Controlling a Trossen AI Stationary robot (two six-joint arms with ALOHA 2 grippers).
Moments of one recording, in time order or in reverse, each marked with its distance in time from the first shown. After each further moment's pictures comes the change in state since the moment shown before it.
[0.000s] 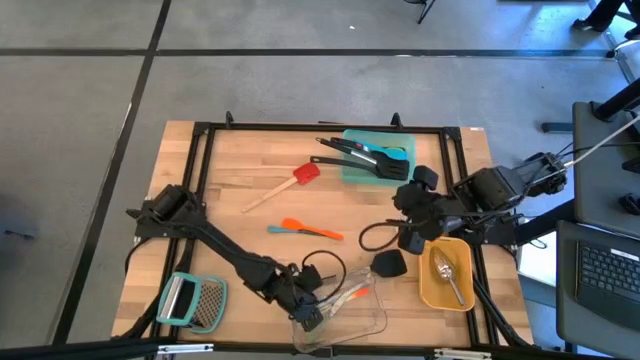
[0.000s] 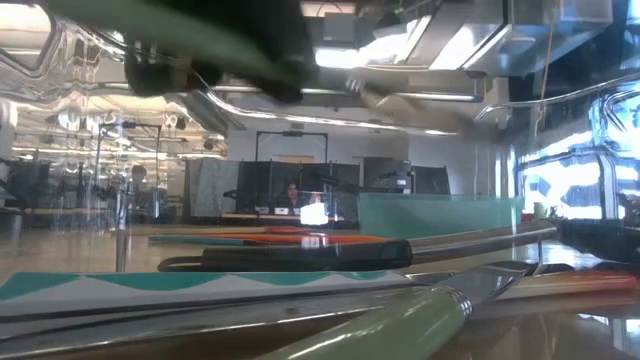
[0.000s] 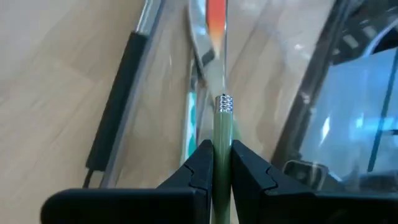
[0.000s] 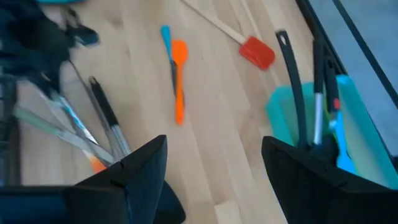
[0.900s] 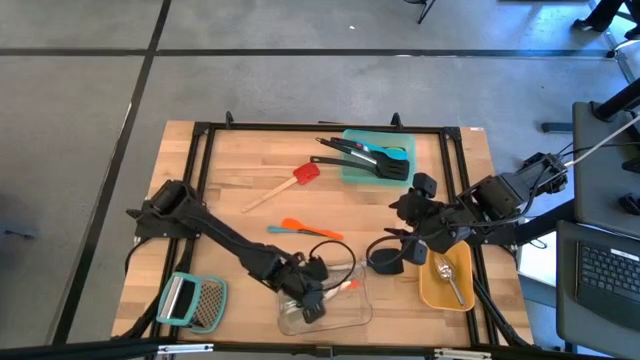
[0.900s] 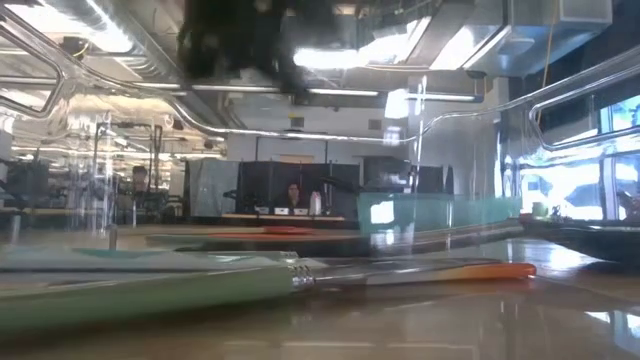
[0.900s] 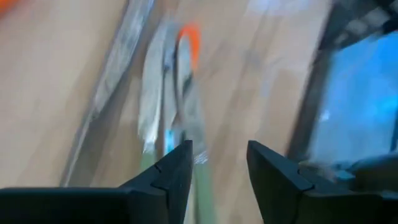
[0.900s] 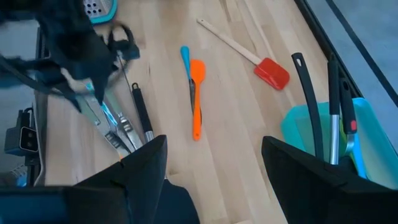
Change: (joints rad) left arm 0.061 -0.020 0.061 -0.103 0.053 0.175; right arm 0.077 0.000 0.000 0.083 0.050 0.006
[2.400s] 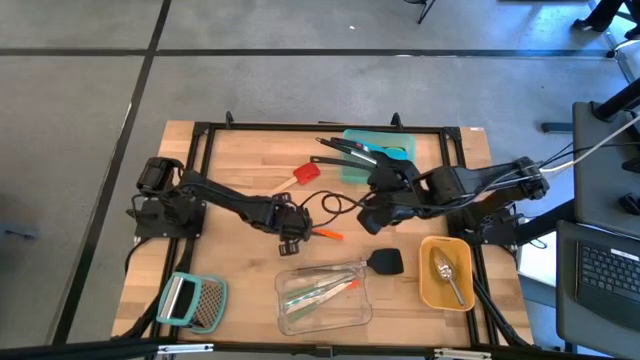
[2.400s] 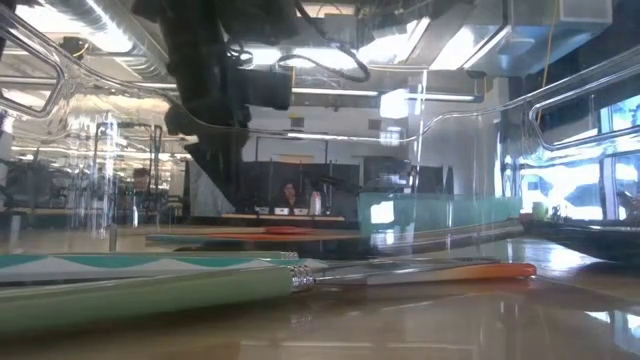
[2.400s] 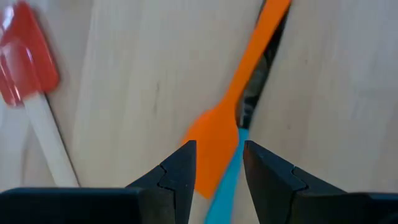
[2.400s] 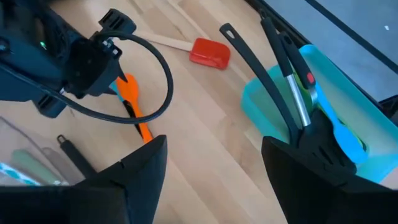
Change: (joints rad) left arm 0.331 -0.190 -0.382 -0.135 -0.131 0.629; right arm -0.250 0.145 0.000 -0.004 0.033 0.250
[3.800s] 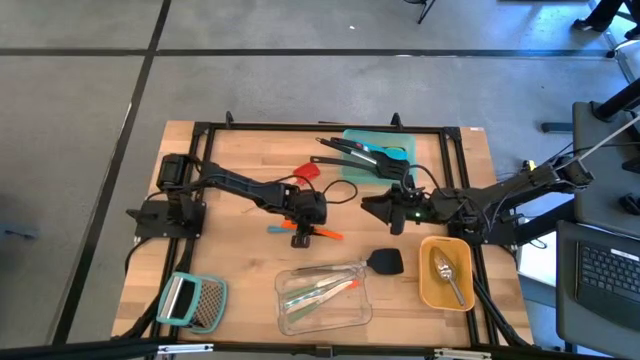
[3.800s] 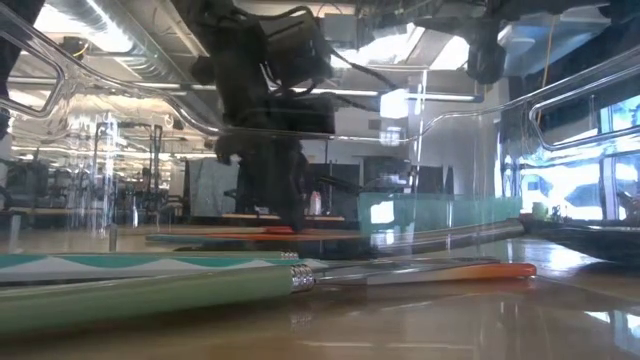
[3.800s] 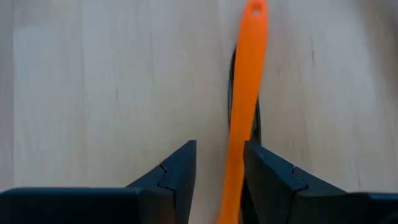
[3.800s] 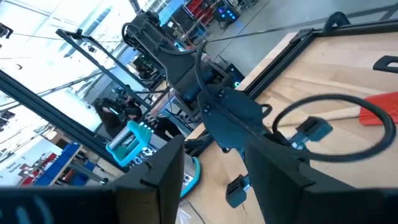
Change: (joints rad) left arm 0.182 0.124 -0.003 0.345 0.334 0.415; right arm -0.017 -0.536 -1.182 1.730 -0.150 -0.010
